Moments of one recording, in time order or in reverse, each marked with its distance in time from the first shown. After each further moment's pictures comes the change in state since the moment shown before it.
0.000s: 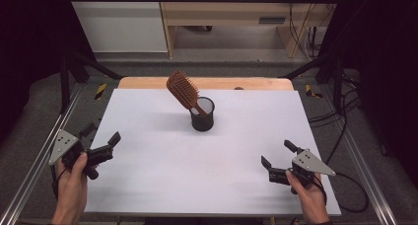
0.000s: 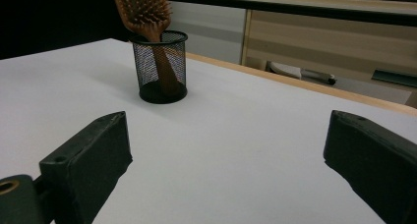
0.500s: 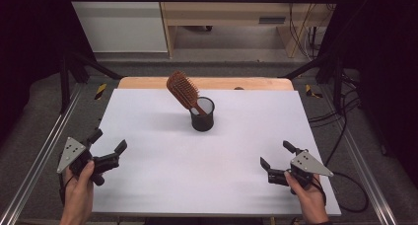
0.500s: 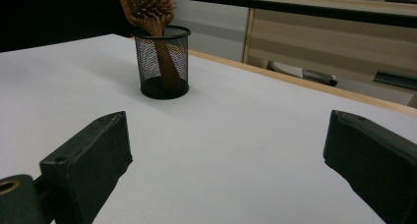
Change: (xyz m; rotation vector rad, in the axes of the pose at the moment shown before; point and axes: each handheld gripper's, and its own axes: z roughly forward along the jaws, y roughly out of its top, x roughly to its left) left arm -0.013 -0.019 -0.001 0.001 -0.037 -0.003; right arm 0.001 -0.005 0.002 0.004 0.008 -0.020
